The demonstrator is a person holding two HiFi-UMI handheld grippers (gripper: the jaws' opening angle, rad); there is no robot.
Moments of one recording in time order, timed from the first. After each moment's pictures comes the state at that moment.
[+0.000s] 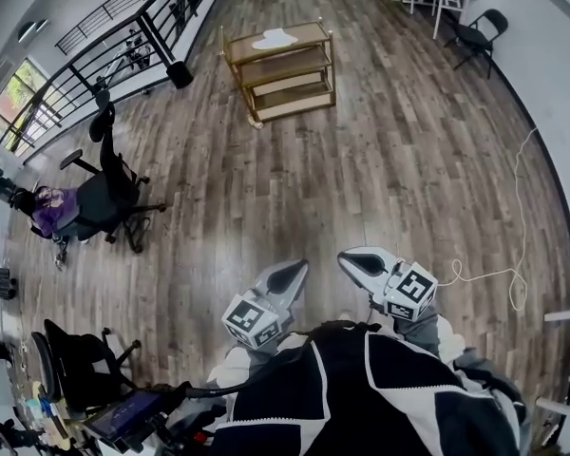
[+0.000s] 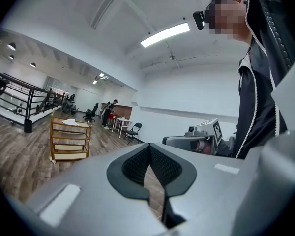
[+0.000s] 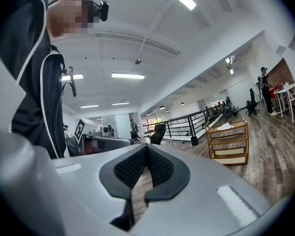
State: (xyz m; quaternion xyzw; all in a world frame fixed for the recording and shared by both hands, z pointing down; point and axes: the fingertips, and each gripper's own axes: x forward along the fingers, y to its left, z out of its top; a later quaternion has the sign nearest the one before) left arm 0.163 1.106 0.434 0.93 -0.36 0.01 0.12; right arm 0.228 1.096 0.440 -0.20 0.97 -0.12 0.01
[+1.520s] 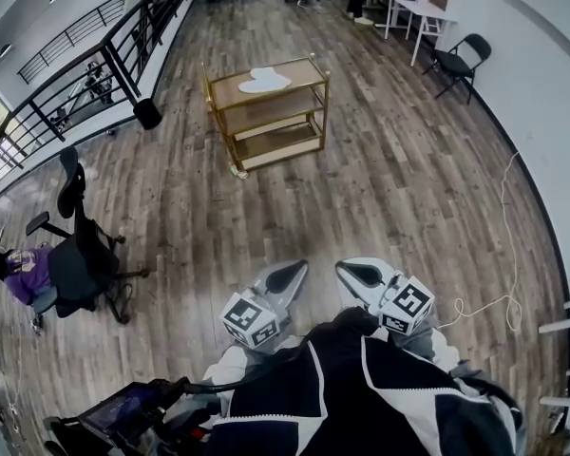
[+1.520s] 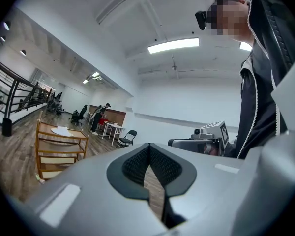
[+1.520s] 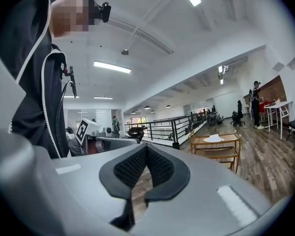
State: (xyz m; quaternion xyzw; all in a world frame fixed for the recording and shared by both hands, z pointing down) left arm 0.013 0.809 0.426 0.95 -0.28 -0.04 0.11; right arm 0.073 0.825 0.427 -0.29 0.95 -0.08 -0.01
